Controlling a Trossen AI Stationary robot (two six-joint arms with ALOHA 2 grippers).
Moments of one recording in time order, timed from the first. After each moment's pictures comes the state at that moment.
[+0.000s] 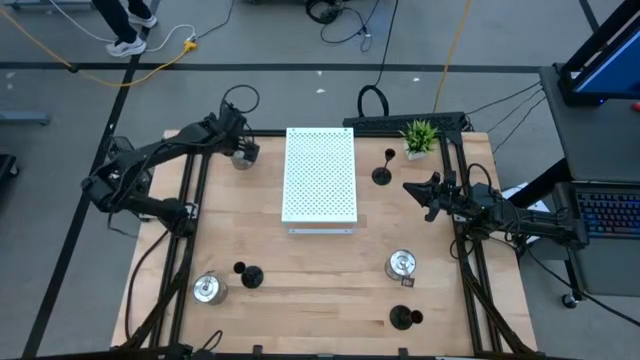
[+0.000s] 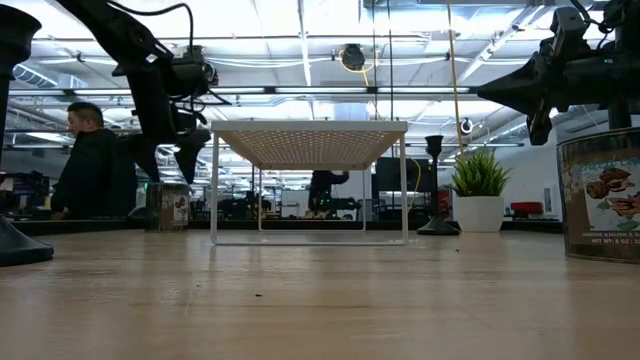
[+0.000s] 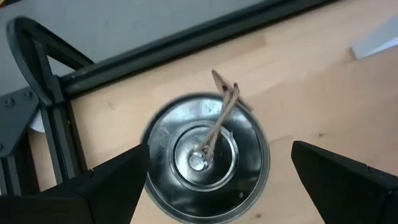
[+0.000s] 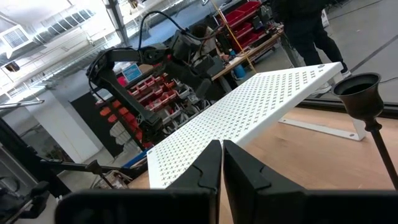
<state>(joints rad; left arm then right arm) 0.87 1.33 0.85 -0.61 -0.20 -0.30 -0.17 0.11 0.06 0.13 0.16 0.56</state>
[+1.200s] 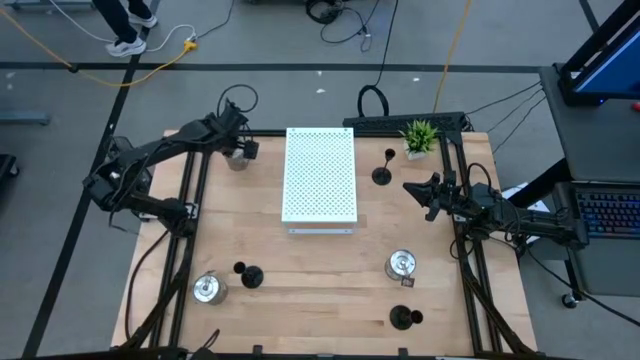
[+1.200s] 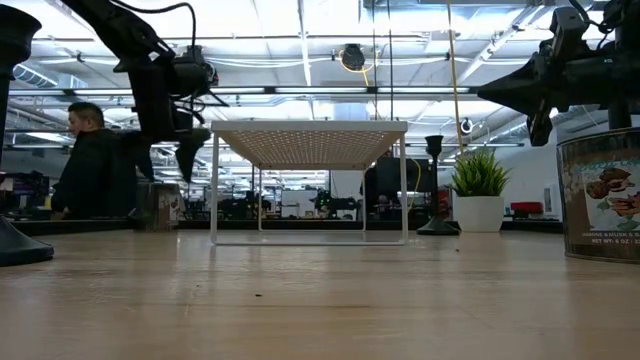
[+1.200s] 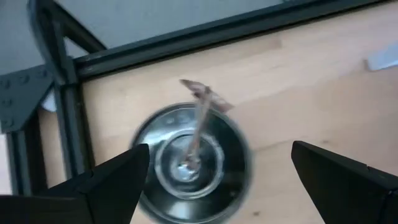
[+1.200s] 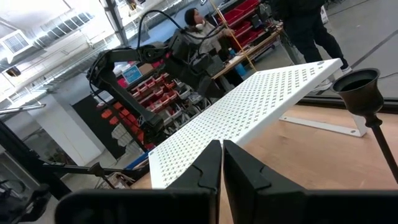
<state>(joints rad) 0.87 1.34 0.89 -0.69 -0.22 -0.40 -0.17 0.11 0.06 0.12 0.16 0.59</state>
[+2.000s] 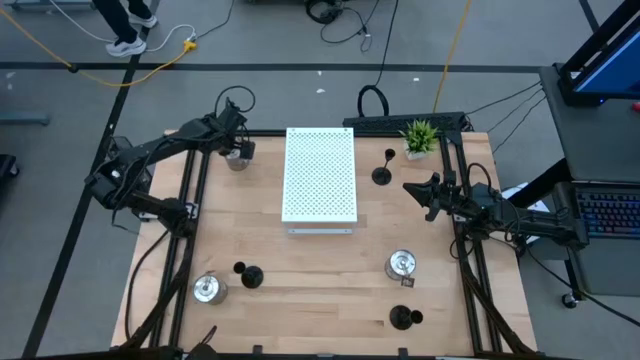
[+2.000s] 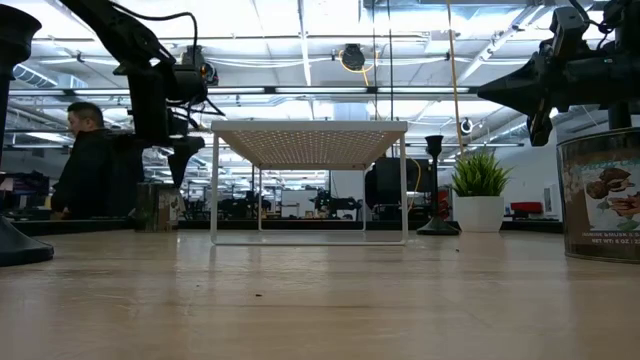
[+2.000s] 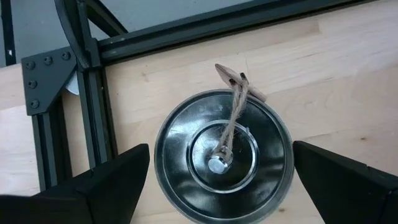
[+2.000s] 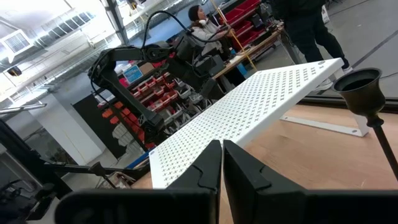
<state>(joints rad) 0.90 1.37 0.89 -0.72 -0.26 -0.41 -0.17 0.11 0.06 0.12 0.16 0.59</state>
